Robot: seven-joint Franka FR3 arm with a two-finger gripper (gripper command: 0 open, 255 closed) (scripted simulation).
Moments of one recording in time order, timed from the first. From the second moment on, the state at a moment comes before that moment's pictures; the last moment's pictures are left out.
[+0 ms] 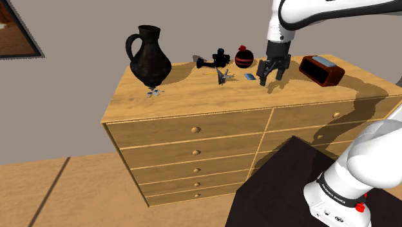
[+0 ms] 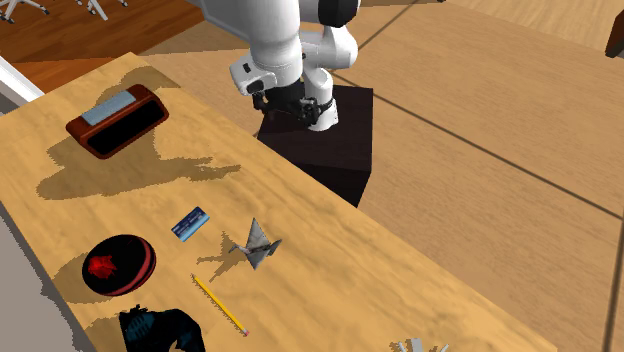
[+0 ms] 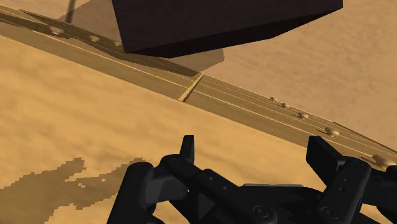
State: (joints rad) arm -0.02 -0.47 -0.05 -2.28 -0.03 1.71 0.13
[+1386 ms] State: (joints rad) arm -0.04 0.26 -0.07 -1.63 0.10 1.97 0.21
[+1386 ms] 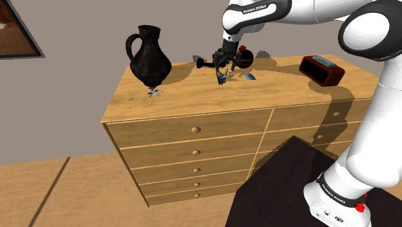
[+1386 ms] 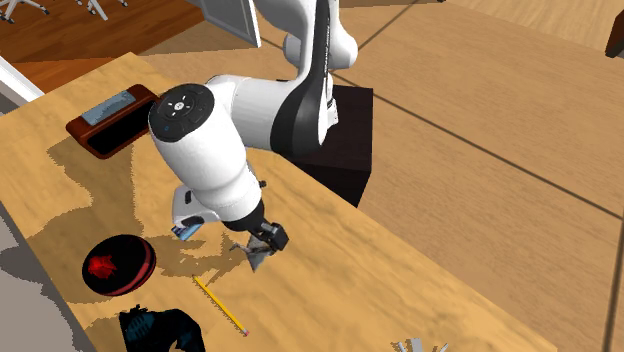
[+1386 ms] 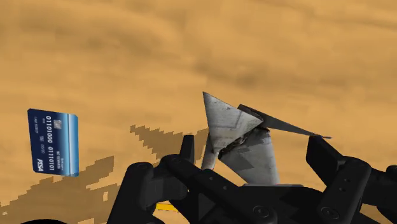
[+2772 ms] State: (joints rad) arm -0.04 0.31 -0.07 -1.66 0.12 2.05 0.20
